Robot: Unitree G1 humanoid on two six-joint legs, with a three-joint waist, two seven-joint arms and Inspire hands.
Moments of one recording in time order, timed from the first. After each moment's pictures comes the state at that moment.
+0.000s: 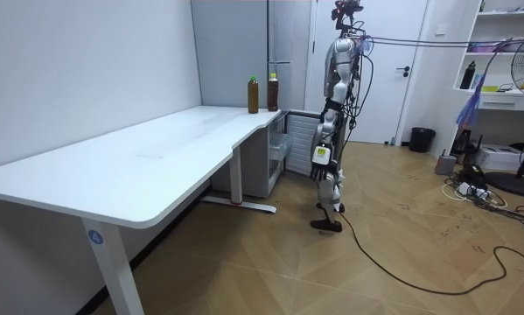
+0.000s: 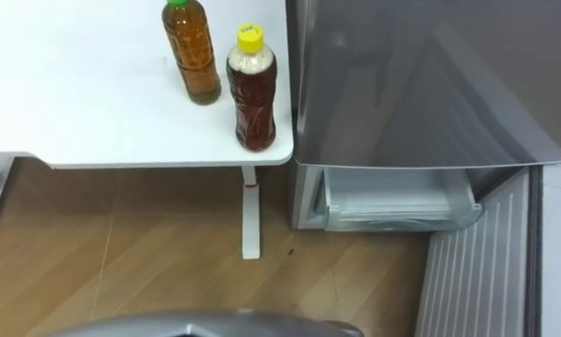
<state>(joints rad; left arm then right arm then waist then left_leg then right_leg) 0.20 0.15 0.09 1.14 0.29 0.20 0.08 0.11 -0.21 0.07 1.33 -0.20 0.22 0.04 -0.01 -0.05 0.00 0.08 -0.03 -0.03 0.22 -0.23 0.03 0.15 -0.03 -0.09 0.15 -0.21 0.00</state>
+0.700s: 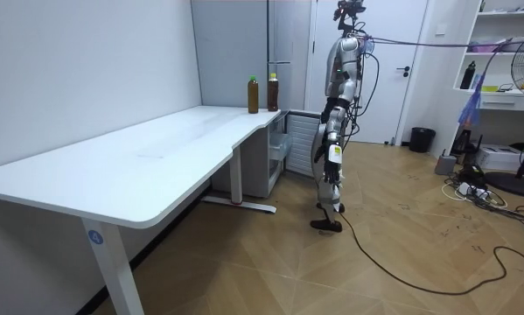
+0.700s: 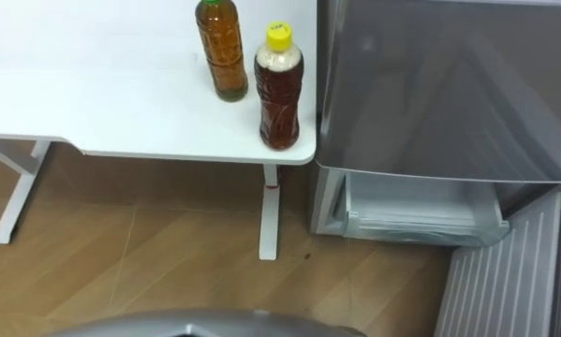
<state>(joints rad) 0.23 0.15 0.42 0.95 -0.38 0.12 0.43 0.14 -0.22 0.00 1.31 -0.19 0.22 0.00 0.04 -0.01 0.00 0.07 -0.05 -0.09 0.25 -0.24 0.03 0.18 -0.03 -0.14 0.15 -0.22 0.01</state>
